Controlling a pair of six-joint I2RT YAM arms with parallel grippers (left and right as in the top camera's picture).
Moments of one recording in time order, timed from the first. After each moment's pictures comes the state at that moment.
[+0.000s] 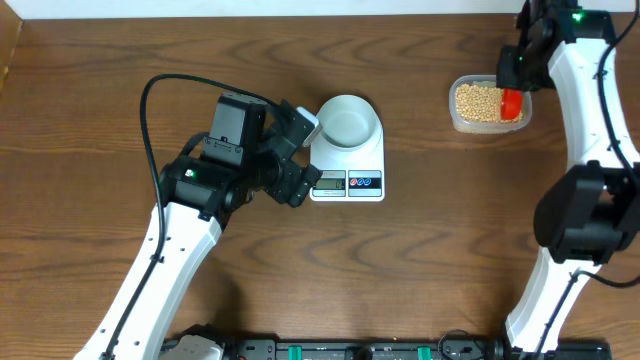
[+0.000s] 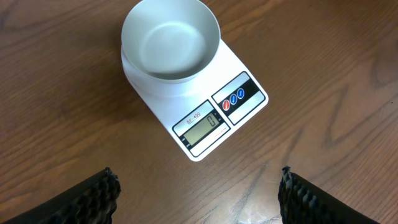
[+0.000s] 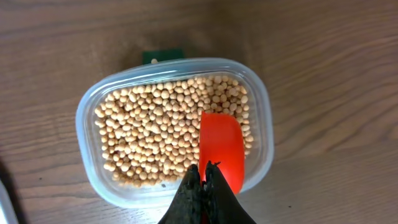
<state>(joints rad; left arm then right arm) -0.33 1.30 1.19 -0.83 0.30 0.28 -0.05 2.15 2.06 -1.15 0.07 0.09</state>
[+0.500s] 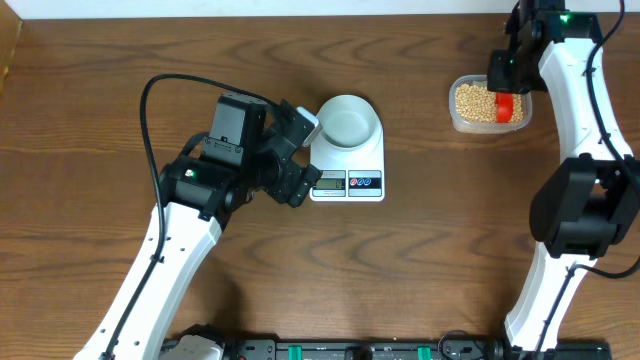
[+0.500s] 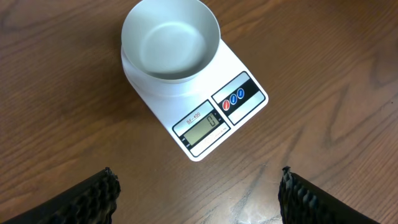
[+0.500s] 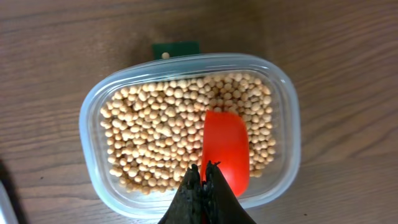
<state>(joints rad) -0.33 1.30 1.19 -0.83 0.30 0.28 -0.04 2.18 2.06 -1.15 0.03 0.09</state>
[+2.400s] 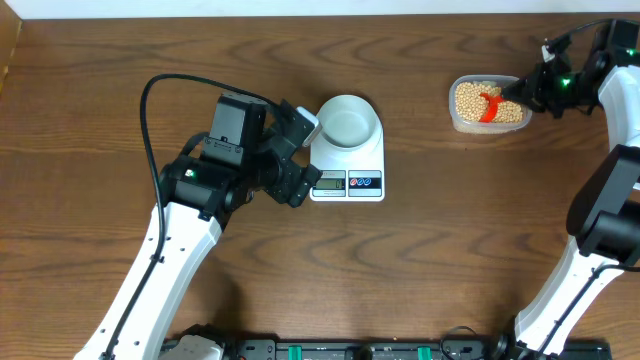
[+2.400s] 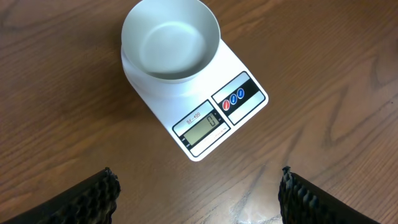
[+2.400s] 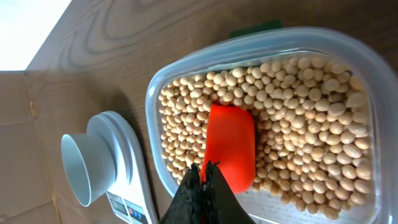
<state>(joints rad) -0.33 1.30 1.19 -0.83 0.30 0.28 -0.31 2.20 1.86 -0.98 -0.73 0.06</state>
